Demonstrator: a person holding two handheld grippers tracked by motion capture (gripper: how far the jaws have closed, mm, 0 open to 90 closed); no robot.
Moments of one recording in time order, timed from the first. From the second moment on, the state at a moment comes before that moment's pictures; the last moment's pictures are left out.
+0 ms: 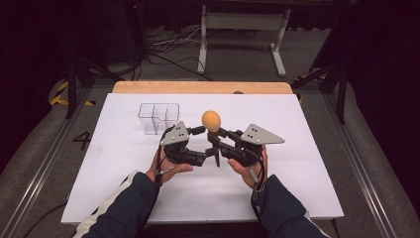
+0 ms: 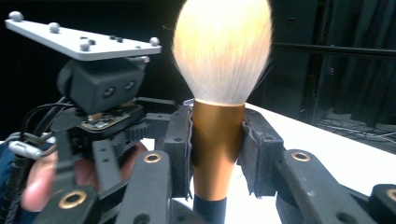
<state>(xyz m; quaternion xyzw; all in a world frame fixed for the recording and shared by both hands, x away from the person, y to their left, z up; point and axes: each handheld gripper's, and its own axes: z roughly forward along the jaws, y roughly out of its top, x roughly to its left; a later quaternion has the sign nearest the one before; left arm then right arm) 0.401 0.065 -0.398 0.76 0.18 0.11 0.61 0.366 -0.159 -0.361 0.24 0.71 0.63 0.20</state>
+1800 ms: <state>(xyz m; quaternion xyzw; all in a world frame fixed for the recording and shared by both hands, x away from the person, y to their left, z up) 0.399 0.066 -0.400 0.79 0.14 0.09 0.59 0.363 -0.144 -0.373 0.23 0.74 0.60 0.20</state>
